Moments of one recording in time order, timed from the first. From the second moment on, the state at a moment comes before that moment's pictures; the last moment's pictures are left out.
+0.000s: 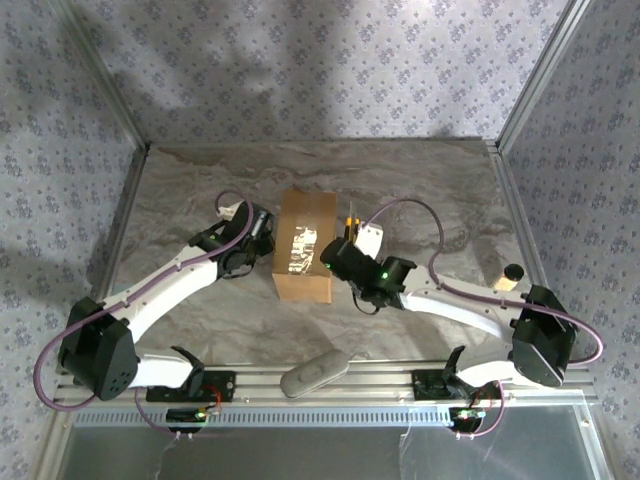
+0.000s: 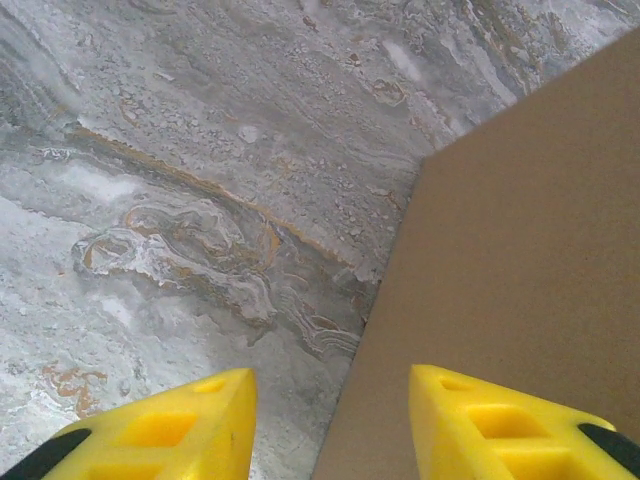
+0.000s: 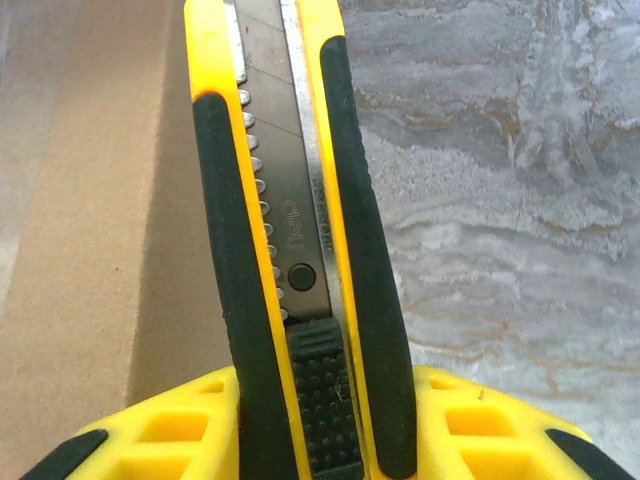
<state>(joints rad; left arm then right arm) -0.62 1.31 0.95 -0.59 -0.29 -0.91 1.03 1.37 0.97 -0.52 0.58 1.08</state>
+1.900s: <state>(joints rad) -0.95 1.12 0.83 -0.75 -0.29 -1.12 0.47 1.85 1.47 -0.38 -0.07 0.33</state>
